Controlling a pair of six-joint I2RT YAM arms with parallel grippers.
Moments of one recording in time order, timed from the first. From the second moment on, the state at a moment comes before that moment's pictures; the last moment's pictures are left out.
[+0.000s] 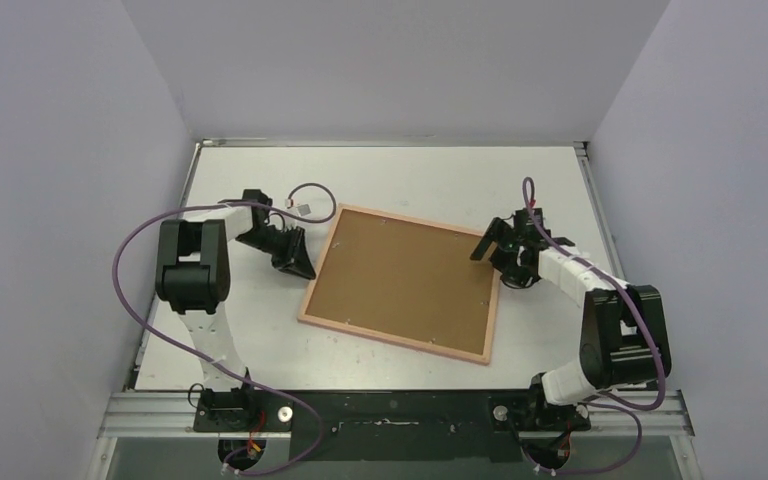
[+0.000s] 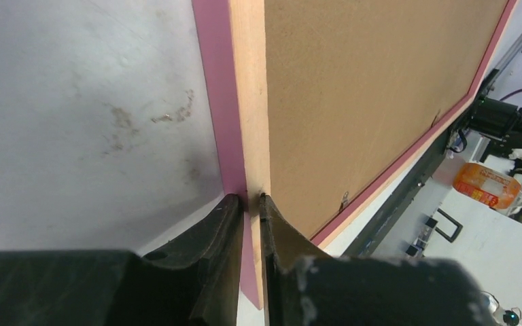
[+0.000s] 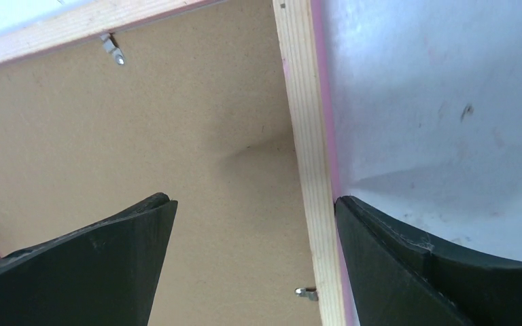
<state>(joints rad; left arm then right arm) -0.02 2.01 1.27 -0.79 0.77 0.18 0.12 1.47 0.77 -0.31 -0.11 0.68</state>
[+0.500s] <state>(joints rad) -0.02 2.00 1.24 -0.84 0.82 0.13 0.34 1.52 1.06 -0.27 0.00 0.66</state>
